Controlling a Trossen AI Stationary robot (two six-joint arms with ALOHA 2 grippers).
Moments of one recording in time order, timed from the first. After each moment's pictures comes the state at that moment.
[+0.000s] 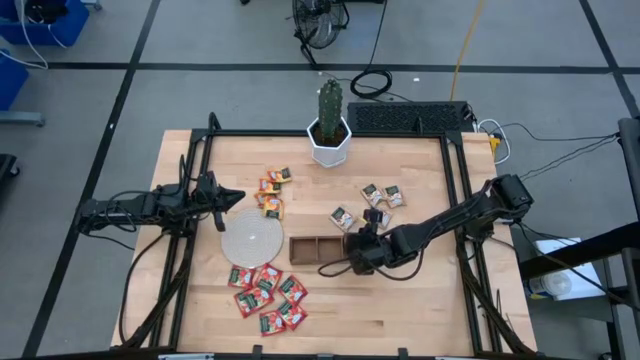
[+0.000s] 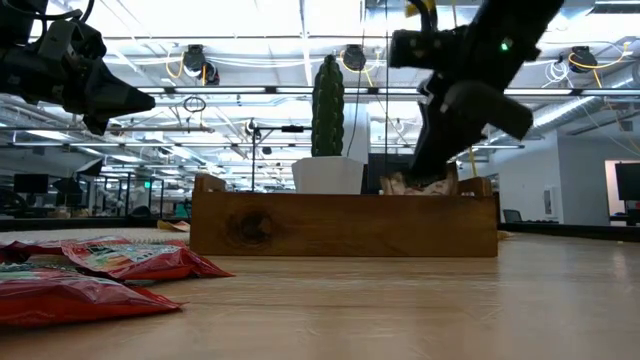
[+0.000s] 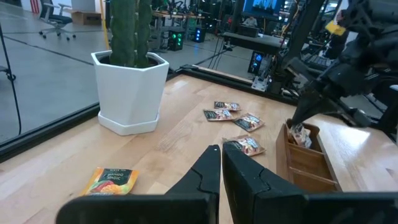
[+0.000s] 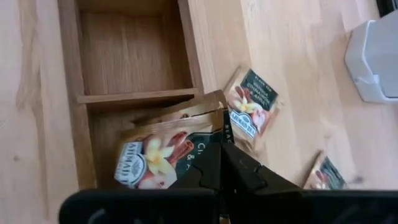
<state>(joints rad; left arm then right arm) 0.02 0.02 0.12 -0.21 -0.28 -0.22 0.36 1.71 1.07 -0.57 0.57 0.31</state>
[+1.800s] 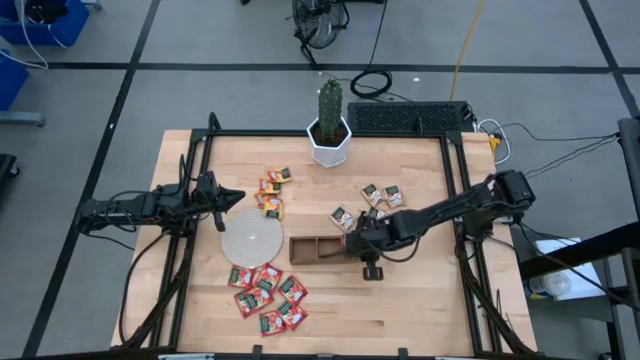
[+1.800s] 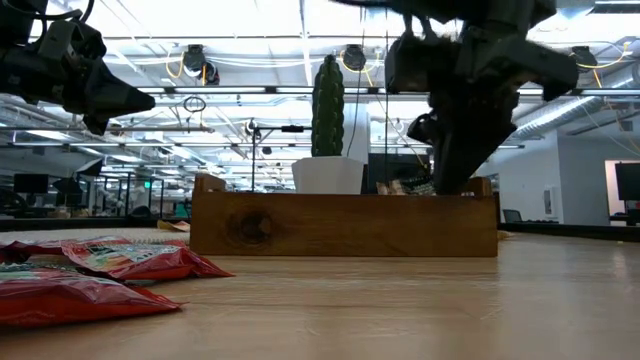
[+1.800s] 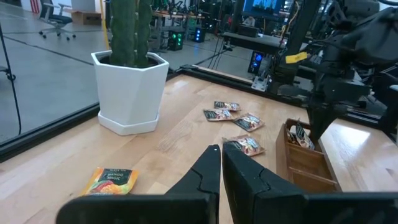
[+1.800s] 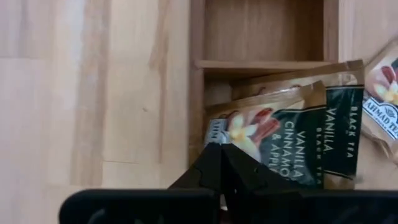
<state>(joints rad) 0.02 0.02 0.12 -0.21 -0.28 -0.22 0.24 1.68 1.05 -0.53 -0.01 0.20</state>
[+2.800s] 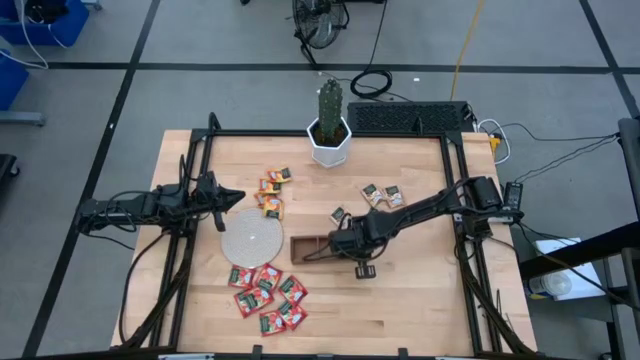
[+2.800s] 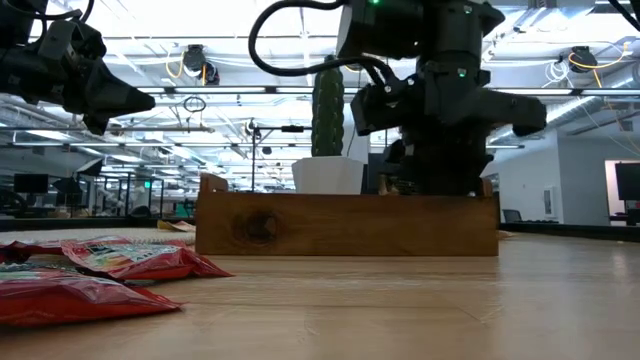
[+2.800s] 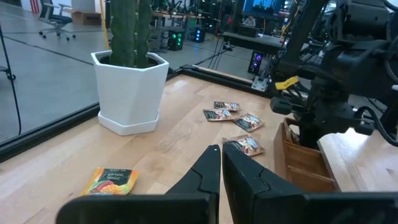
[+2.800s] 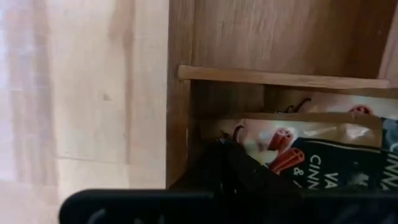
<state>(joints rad) 0.02 0.02 0.12 -0.21 -0.28 -0.22 0.19 1.92 1.28 -0.80 0.03 0.07</state>
